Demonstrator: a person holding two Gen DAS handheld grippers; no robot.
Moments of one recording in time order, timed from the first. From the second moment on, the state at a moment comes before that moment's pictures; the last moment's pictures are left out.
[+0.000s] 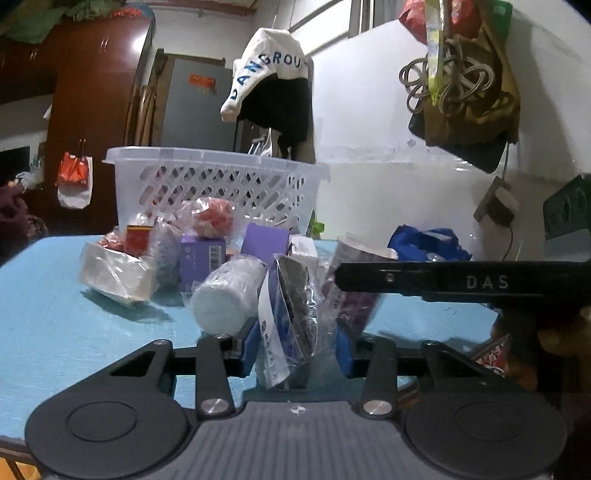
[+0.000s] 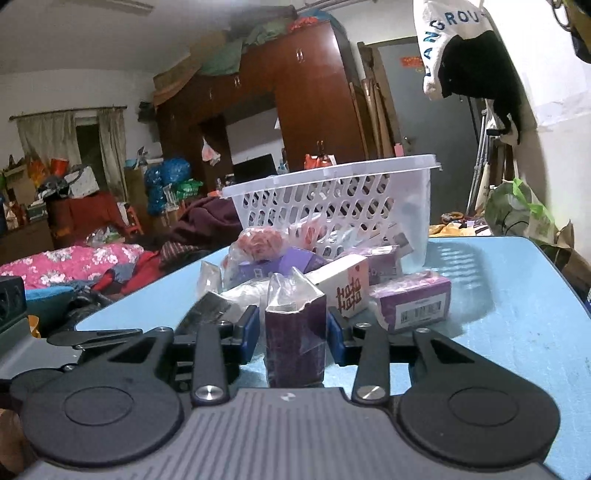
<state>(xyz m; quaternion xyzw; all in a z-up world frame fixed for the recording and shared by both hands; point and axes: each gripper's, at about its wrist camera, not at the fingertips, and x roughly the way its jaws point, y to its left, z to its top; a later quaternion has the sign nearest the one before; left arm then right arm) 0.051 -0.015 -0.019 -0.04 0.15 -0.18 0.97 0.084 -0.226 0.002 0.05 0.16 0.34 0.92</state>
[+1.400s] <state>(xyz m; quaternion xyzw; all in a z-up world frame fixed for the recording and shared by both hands) 0.142 0.057 0.082 -0.06 0.12 -0.13 0.98 0.153 -0.232 0.064 -0.02 0.08 0.26 0.96</state>
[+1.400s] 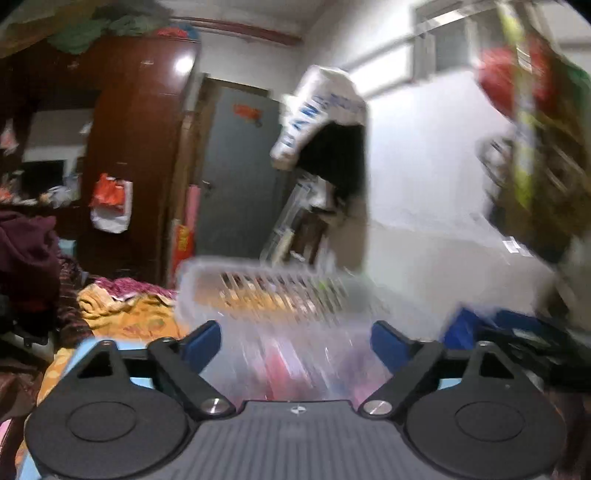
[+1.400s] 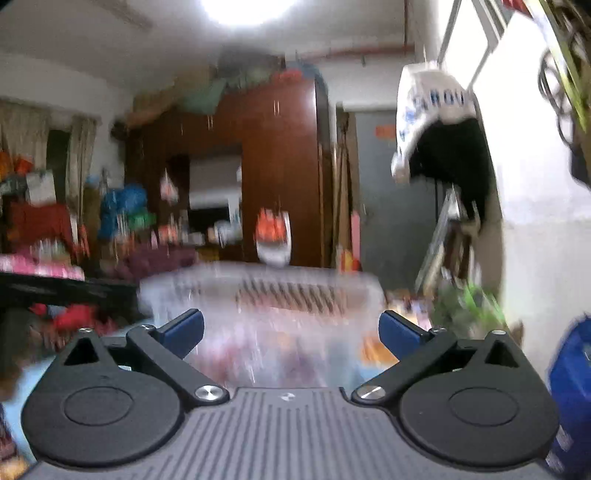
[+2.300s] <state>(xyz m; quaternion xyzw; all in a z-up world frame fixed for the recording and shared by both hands) 0.106 0.005 -0.004 -0.01 0.22 -0.17 0.96 0.178 -0.228 0.008 -0.06 0.23 0.26 0.94</state>
